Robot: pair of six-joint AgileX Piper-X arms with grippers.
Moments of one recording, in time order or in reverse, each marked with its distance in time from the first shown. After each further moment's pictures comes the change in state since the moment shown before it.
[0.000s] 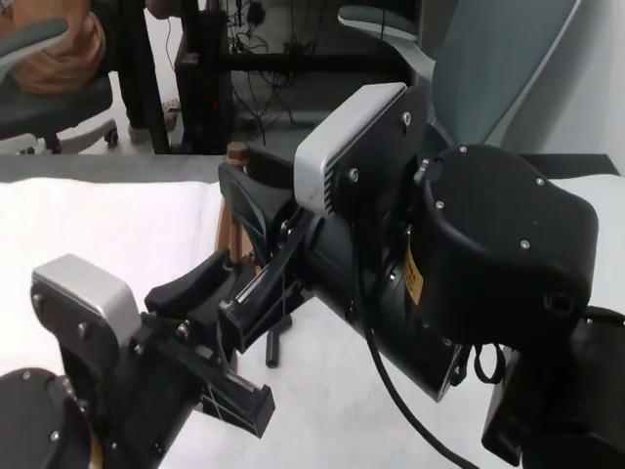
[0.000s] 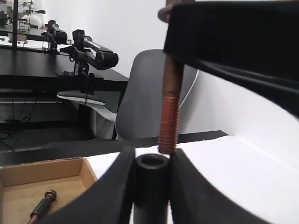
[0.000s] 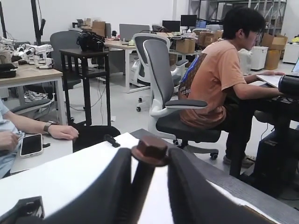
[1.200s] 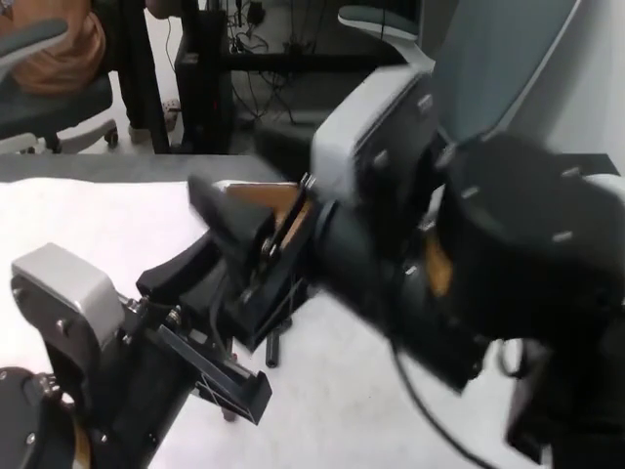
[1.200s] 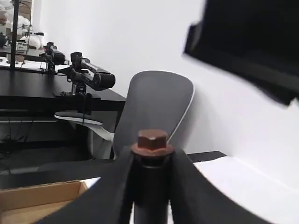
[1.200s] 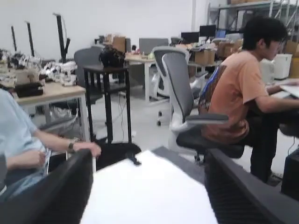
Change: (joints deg) left arm 1.2 0.0 -0.3 -3.3 -0.1 1.0; right arm -0.2 -4.8 0.0 -0.5 -3.3 2.5
